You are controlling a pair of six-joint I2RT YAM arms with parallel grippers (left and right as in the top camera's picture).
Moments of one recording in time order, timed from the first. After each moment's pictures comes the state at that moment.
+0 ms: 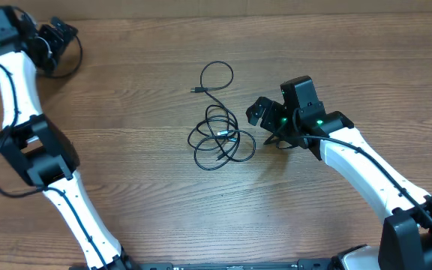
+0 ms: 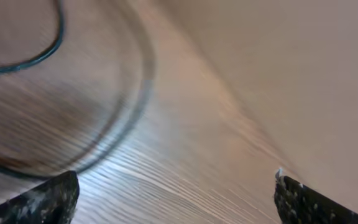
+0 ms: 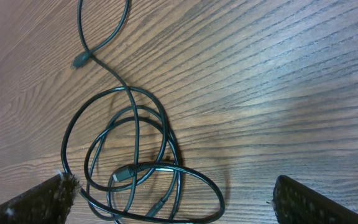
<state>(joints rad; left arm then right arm) 0.43 2.52 2.40 -0.77 0.48 -0.53 0.36 1.58 1.05 -0.46 -0.17 0.78</state>
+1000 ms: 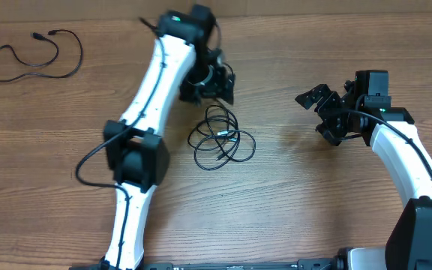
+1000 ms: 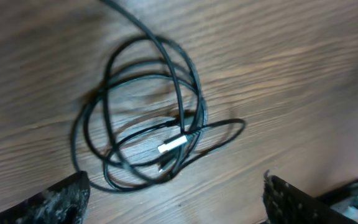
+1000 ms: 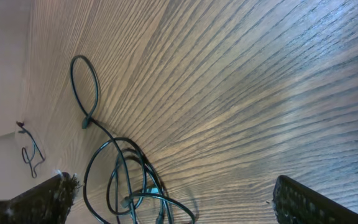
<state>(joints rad) -0.37 2.40 2.42 -1.60 0.32 -0.21 -0.05 1.58 1.05 -0.54 -0.46 0.78</state>
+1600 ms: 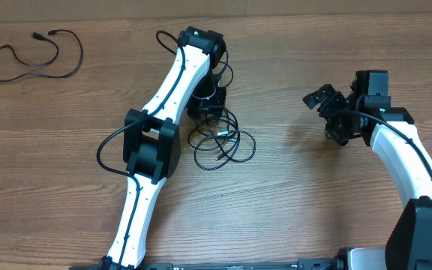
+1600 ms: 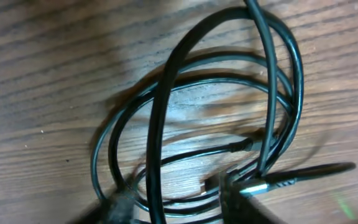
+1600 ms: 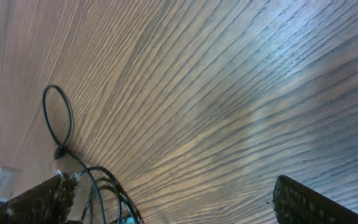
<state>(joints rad) -0.40 2.55 2.41 -1.65 0.19 -0.28 -0.05 1.58 1.05 -0.54 -0.31 0.78</state>
